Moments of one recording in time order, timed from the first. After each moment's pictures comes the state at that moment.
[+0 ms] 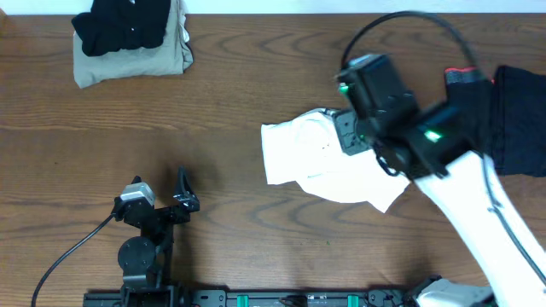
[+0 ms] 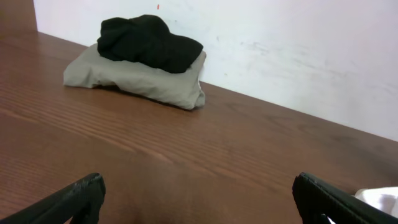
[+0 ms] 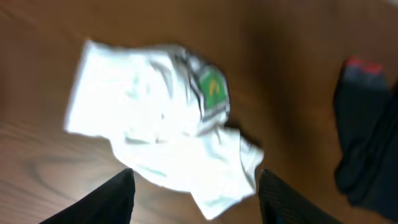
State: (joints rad) left arm 0.03 0.01 0.02 -0.12 -0.03 -0.29; right arm 0.58 1.50 1.63 -1.26 0.28 0.21
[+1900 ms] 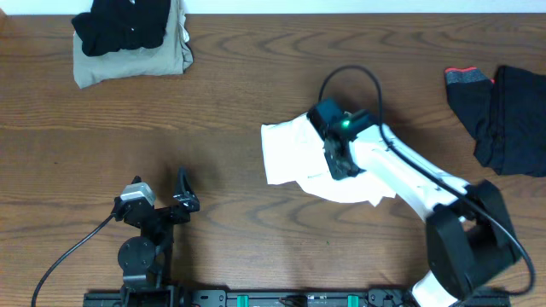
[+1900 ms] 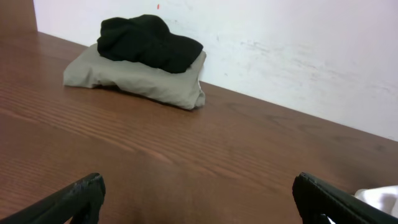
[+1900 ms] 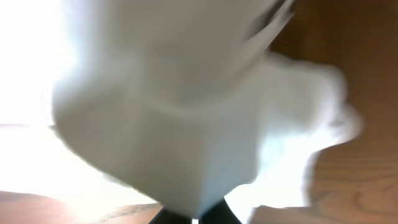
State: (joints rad) left arm 0.03 0.01 0.02 -0.12 -0.03 -0.29; right arm 0.55 1.77 1.27 -1.02 0.31 0.29
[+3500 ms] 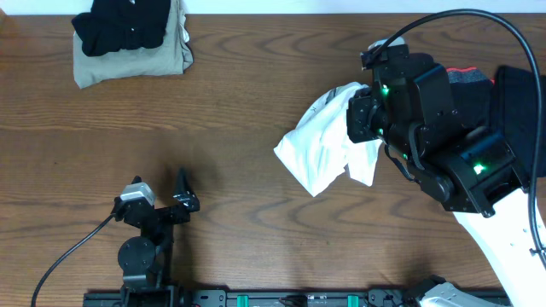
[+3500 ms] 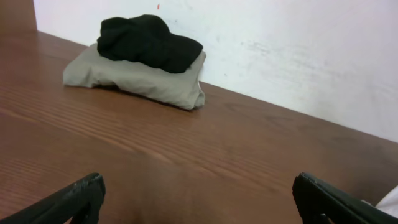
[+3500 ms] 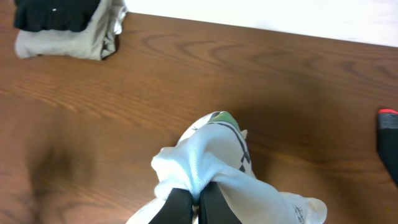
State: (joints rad) left arm 0.03 0.01 0.02 -0.12 -0.03 -0.31; right arm 0.55 1.32 1.62 -1.01 0.16 0.30
